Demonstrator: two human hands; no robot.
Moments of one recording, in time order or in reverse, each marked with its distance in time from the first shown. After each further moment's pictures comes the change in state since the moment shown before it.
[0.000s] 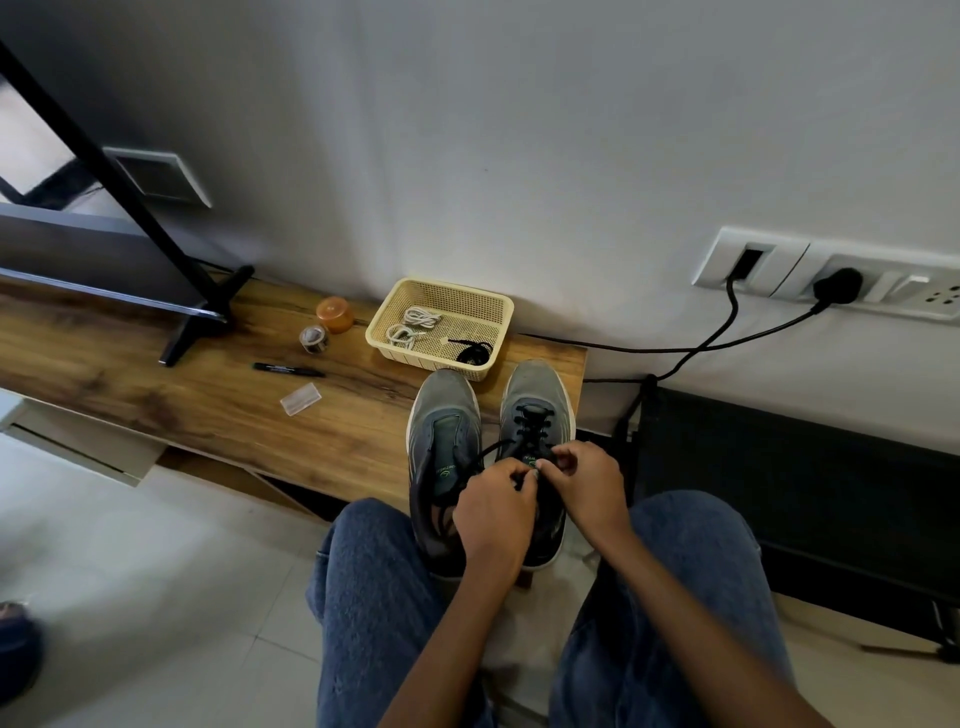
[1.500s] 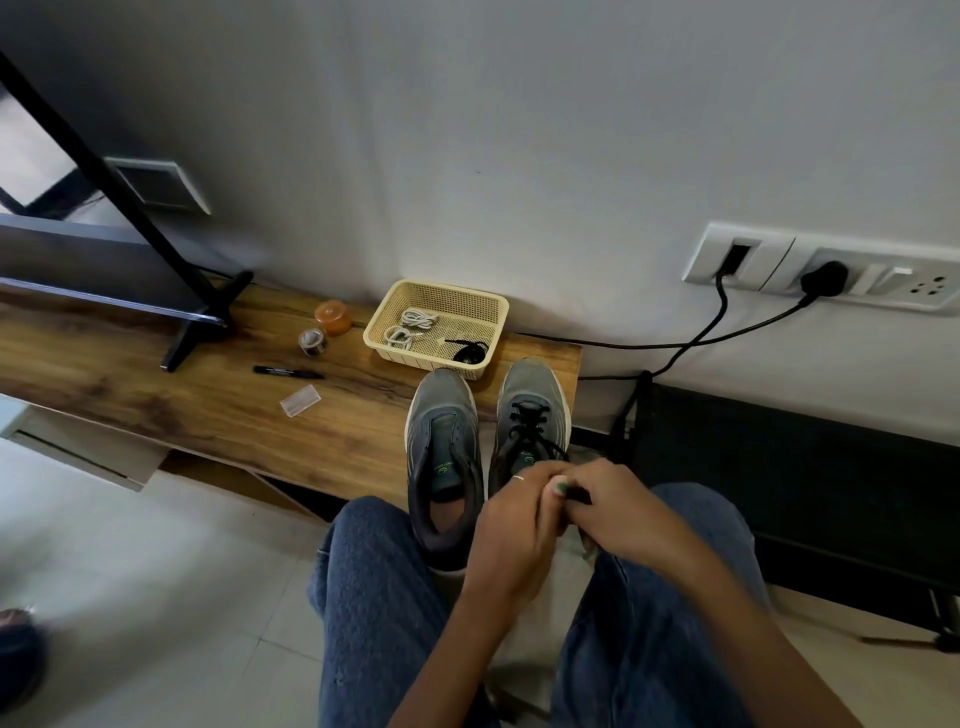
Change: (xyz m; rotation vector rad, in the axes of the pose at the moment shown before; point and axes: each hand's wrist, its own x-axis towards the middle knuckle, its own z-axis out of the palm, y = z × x) left_hand -0.039 -0.002 -0.015 -0.393 -0.105 0.557; right_hand -0.051 -0.052 -0.093 -0.016 -0.556 -0.117
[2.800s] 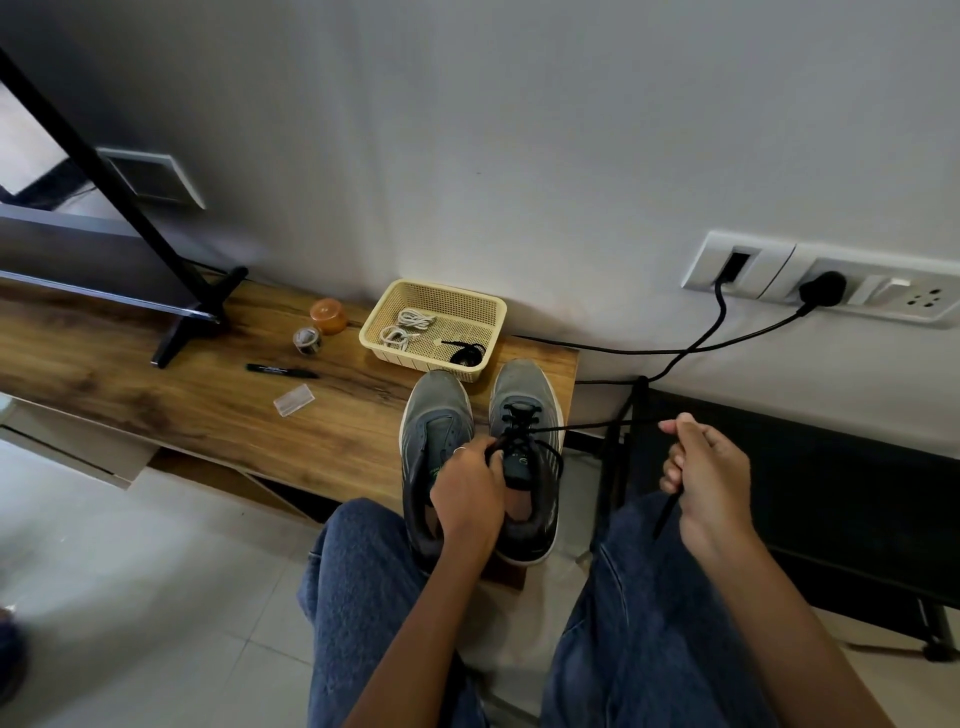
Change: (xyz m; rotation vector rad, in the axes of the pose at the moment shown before) left_hand 0.047 -0.048 -0.002 0.466 0.198 -0.463; right_hand 0.010 0.043 -0.025 0.950 0.827 0.252
